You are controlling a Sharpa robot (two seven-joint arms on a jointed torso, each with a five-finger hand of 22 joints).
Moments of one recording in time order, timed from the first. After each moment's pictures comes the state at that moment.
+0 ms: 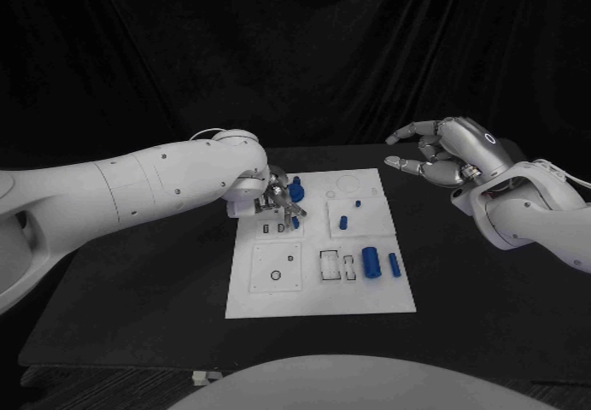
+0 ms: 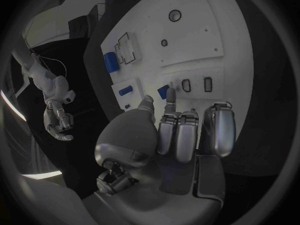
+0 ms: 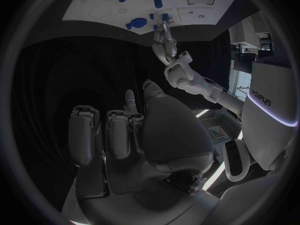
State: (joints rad) left arm 1.36 -0.47 -0.21 1.17 -0.85 0.32 -0.57; left_hand 1.17 0.22 -0.15 0.18 0.19 0.87 0.09 0.39 0.66 1.47 0.02 1.57 1.31 1.47 -0.03 1.57 1.31 0.06 1.38 0.09 1.45 1.31; right arm 1.30 -0.99 -0.21 1.59 -1.35 -0.78 0.23; right_hand 1.37 -0.02 0.01 0.28 0.31 0.78 0.07 0.34 0.23 1.47 -0.03 1.57 1.31 1.47 -0.10 1.50 1.31 0.05 1.47 0.02 1.45 1.31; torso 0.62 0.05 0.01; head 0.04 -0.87
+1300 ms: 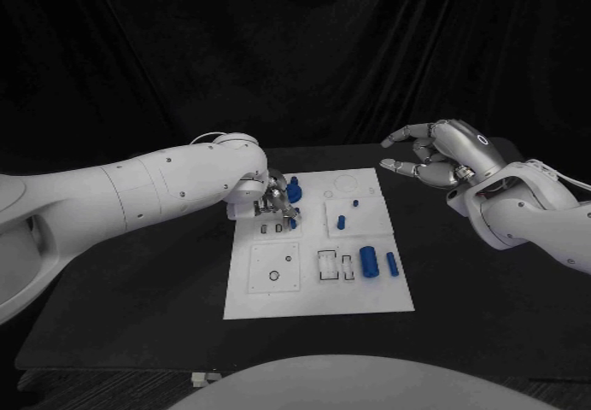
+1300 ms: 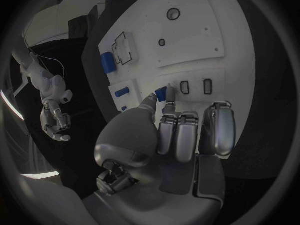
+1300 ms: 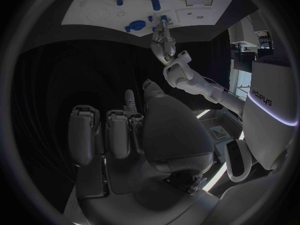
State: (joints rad) left arm 1.34 -0.44 -0.21 1.12 -0.86 0.34 -0.57; left_hand 1.21 0.20 -0.06 0.12 0.25 0.90 0.08 0.34 0.69 1.47 0.02 1.57 1.31 1.47 -0.03 1.57 1.31 0.06 1.37 0.08 1.43 1.31; right arm 1.30 -0.99 -0.21 1.59 -1.35 -0.77 0.21; right_hand 1.37 -0.02 0.00 0.28 0.32 0.78 0.07 0.34 0.23 1.47 -0.03 1.57 1.31 1.46 -0.09 1.50 1.31 0.05 1.47 0.02 1.45 1.31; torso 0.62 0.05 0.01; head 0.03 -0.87
